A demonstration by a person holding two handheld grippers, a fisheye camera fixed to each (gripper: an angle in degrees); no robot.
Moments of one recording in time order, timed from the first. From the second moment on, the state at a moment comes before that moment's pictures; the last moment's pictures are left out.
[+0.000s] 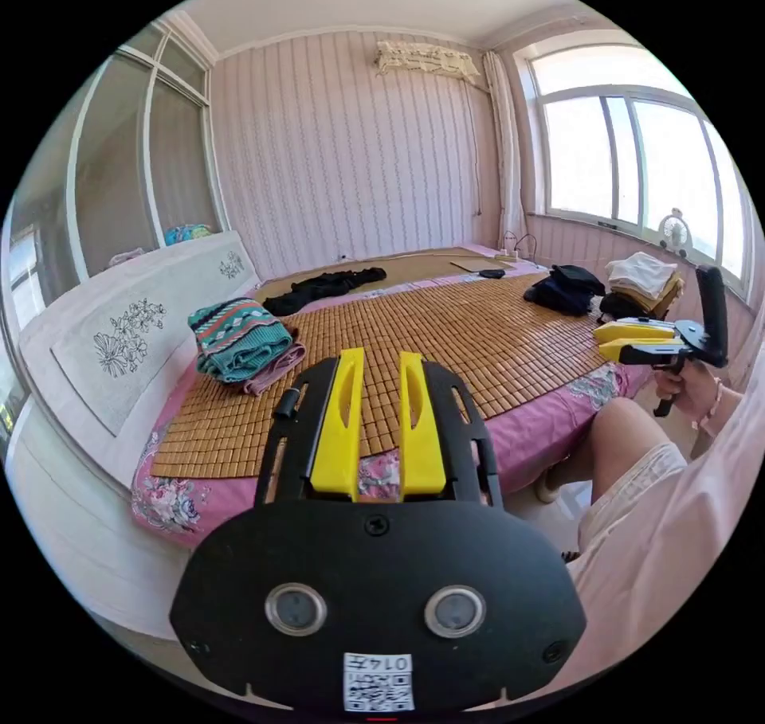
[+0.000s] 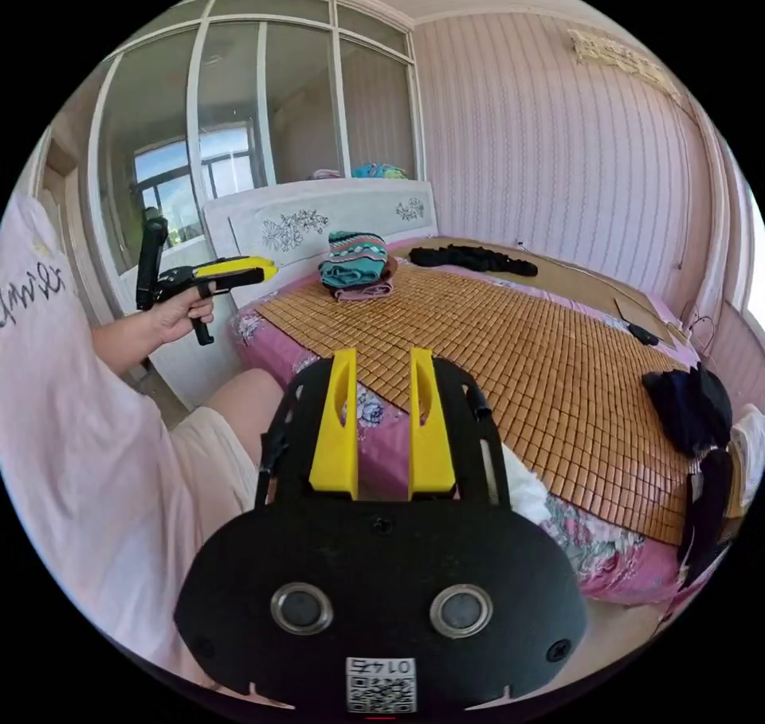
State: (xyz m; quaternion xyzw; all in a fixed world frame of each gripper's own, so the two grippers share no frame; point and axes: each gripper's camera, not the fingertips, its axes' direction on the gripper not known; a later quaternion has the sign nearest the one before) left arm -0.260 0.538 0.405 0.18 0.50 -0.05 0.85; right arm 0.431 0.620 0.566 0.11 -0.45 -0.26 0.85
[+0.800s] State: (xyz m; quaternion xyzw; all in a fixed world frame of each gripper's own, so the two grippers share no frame) left arm -0.301 0.441 0.830 -0.01 0.51 -0.24 0.82; right arm -0.191 0.507 0.593 0.17 -0.35 -0.60 0.70
